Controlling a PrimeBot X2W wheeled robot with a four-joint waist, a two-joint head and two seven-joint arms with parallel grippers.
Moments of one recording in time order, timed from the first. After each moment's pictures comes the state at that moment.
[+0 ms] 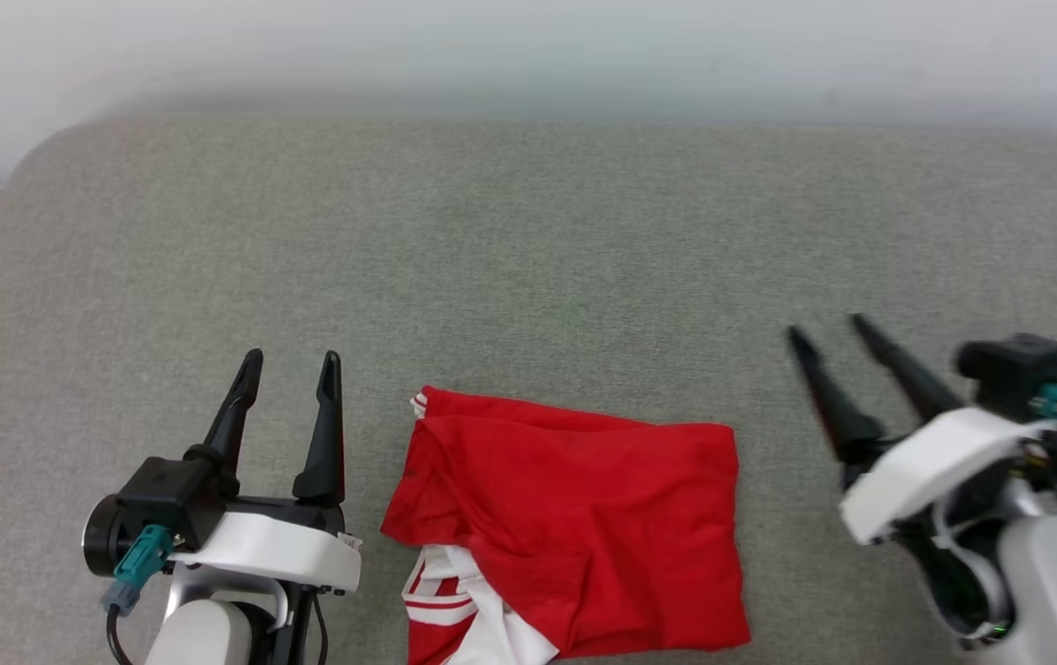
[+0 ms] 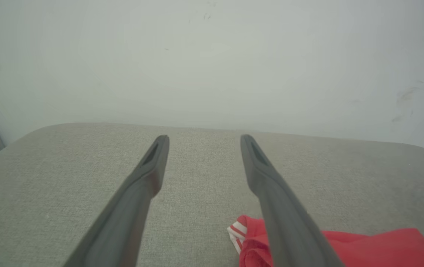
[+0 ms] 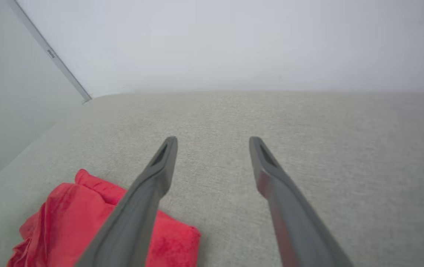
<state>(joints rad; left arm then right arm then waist) -0.13 0.15 -0.11 0.06 -0.28 -0.03 -0.26 -0.26 -0.19 0.16 0.08 0.47 0.13 0.14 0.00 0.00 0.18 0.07</state>
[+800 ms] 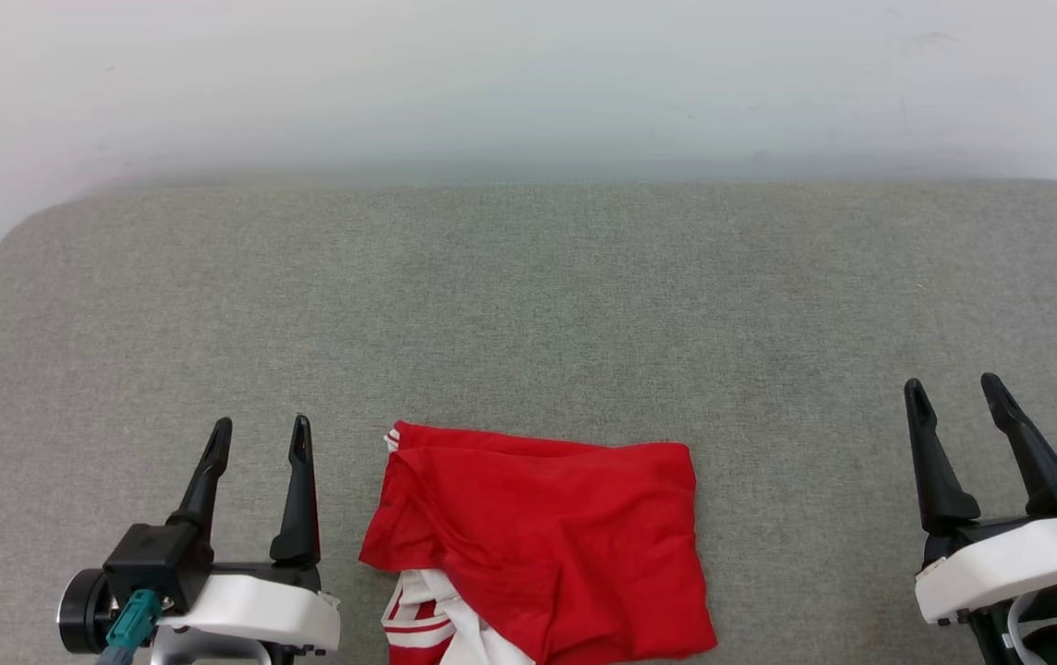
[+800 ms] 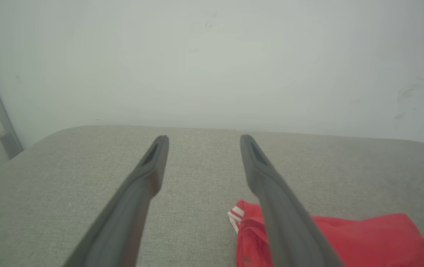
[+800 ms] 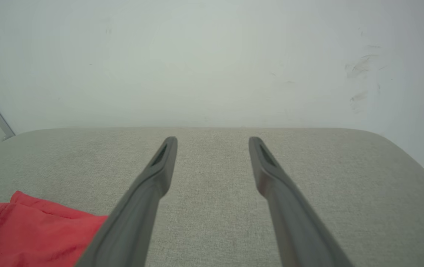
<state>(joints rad) 0.00 0.15 -0.07 0.03 -0.24 0.02 -0.26 -0.01 -0.11 -0.08 -0.11 0.21 0.13 0.01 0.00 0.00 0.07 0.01</state>
